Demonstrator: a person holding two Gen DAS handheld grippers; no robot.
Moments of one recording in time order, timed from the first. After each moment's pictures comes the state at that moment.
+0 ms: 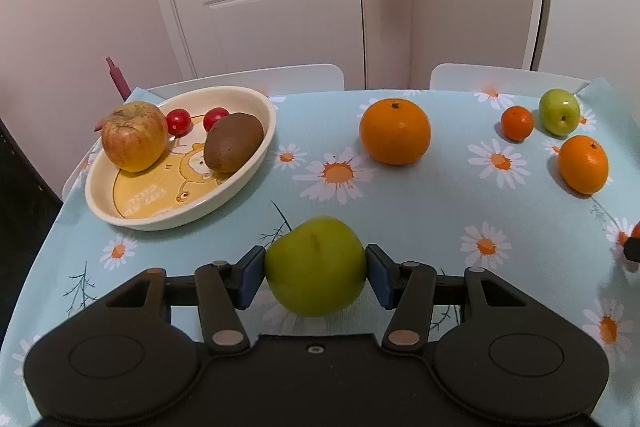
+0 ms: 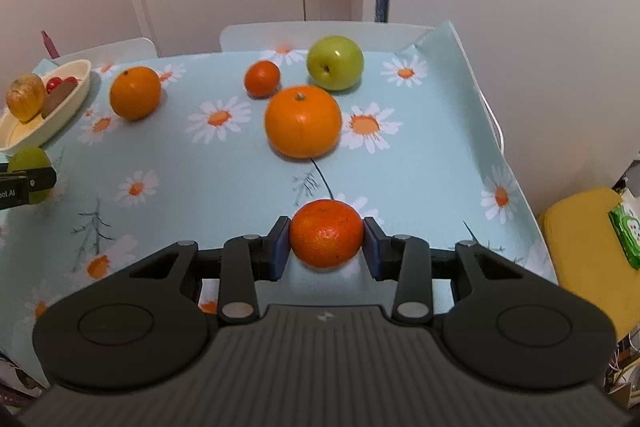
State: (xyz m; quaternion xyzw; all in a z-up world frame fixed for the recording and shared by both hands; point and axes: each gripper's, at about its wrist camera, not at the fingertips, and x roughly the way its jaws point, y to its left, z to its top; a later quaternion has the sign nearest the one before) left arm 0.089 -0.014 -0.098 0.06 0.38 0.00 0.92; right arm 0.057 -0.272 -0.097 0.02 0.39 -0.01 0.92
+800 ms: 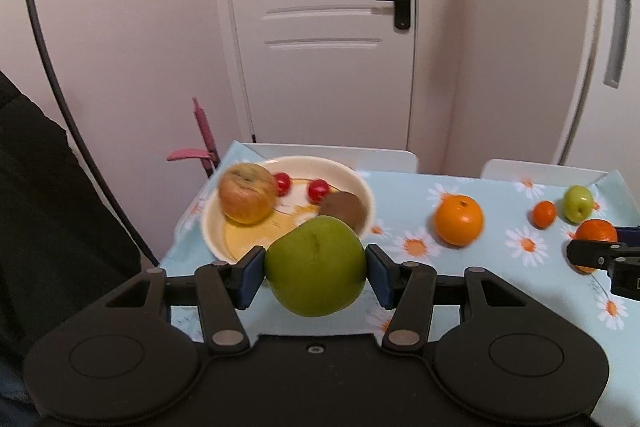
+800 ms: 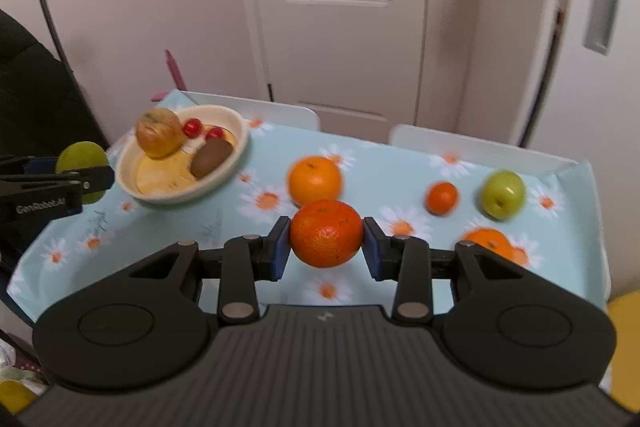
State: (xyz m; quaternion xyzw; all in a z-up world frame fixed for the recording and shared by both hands) left arm 0.061 0.059 -0.009 0.02 0.33 0.06 0.94; right arm 0.083 -0.154 -0.005 -0.02 0.35 0.14 0.93
